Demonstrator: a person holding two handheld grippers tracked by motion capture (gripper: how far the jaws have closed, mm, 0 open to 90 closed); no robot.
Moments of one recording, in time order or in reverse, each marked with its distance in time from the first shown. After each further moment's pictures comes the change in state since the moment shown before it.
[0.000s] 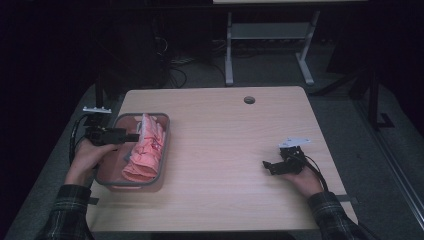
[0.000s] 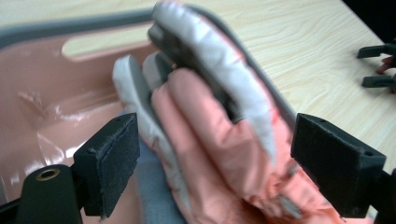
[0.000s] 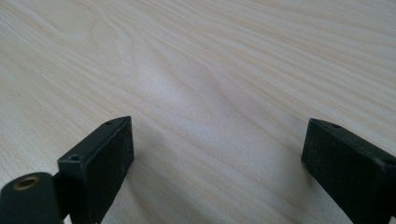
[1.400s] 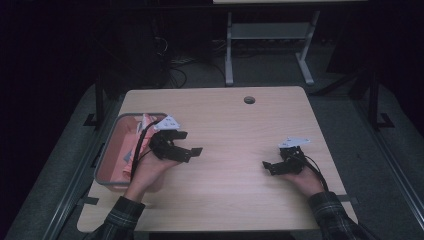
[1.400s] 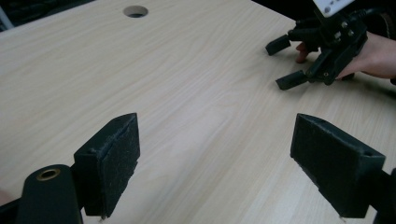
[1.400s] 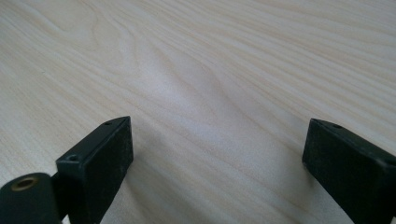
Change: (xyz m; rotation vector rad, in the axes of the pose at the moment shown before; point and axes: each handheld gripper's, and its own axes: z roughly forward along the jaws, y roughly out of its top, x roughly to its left) left arm -0.169 0.006 0.093 -0.072 -0.103 0.341; right arm 0.000 0.000 0.000 -0.002 0.004 -0.008
